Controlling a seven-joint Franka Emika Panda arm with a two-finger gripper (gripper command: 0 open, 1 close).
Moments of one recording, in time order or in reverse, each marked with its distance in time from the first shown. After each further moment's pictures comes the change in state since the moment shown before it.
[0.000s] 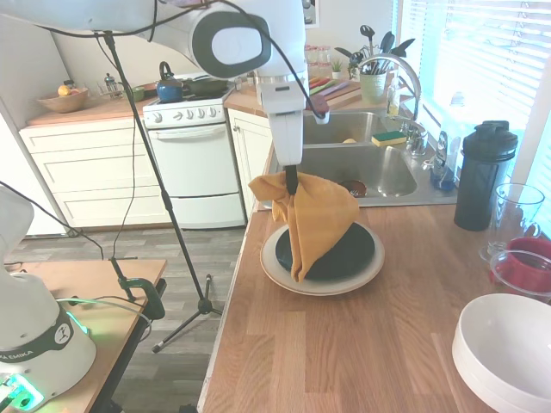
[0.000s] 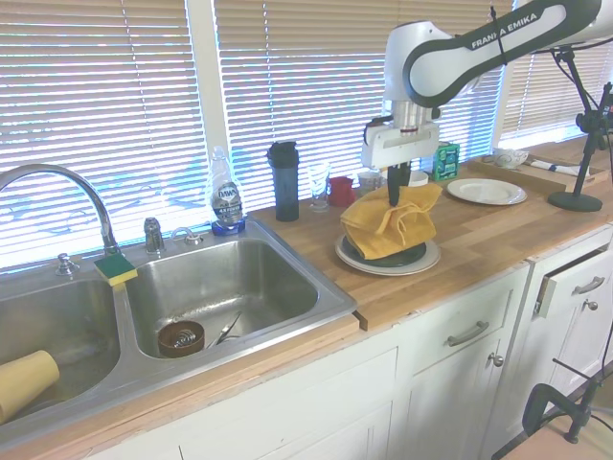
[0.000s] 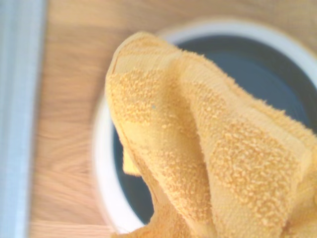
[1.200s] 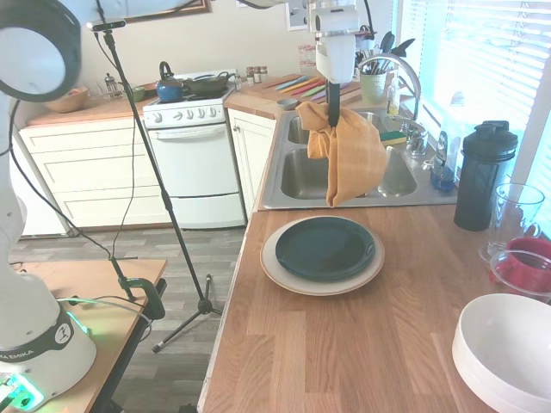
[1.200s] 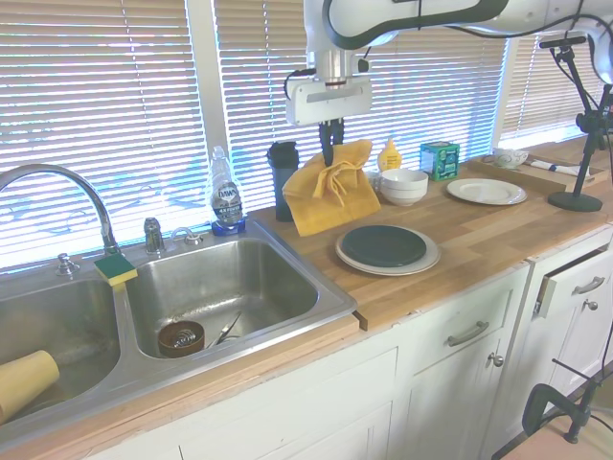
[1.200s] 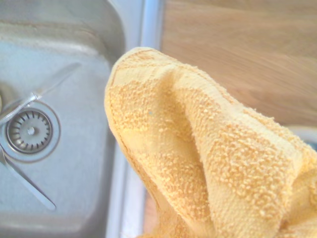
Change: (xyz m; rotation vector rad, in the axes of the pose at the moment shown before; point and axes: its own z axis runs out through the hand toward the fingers) arm -0.005 -0.161 -0.063 -0.045 0.003 -0.020
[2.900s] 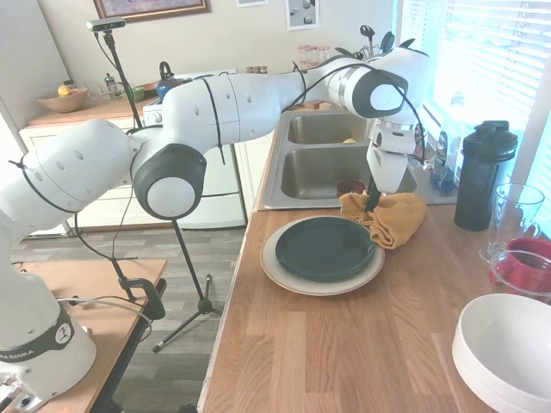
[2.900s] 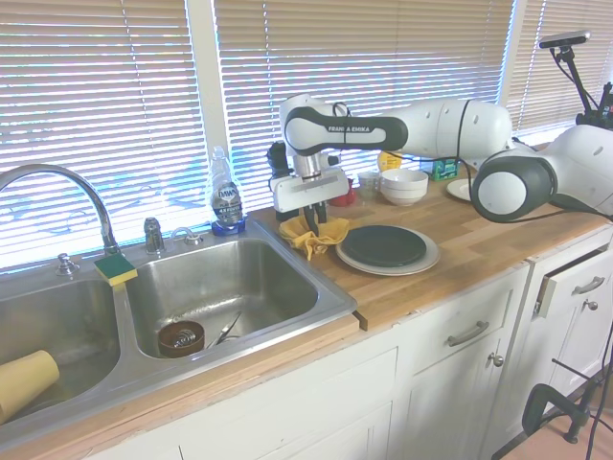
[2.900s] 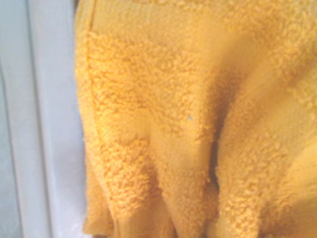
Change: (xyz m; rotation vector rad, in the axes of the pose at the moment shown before) arm 0.083 -0.058 0.208 -0.148 -0.130 0.147
